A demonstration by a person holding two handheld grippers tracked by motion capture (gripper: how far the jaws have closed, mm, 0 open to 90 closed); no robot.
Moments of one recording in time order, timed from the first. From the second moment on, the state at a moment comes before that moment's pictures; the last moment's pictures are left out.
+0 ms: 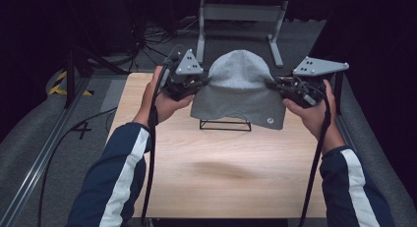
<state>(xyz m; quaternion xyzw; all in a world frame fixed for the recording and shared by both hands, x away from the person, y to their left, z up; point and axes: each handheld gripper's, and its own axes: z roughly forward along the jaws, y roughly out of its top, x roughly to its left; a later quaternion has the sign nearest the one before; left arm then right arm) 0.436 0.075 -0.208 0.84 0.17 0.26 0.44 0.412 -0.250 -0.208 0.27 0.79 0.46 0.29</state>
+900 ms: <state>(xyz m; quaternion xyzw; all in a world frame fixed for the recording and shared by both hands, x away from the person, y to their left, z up) 0.506 0.061 -0.192 0.83 0.22 0.28 0.44 0.479 -0.230 -0.180 0.29 0.78 0.44 0.33</state>
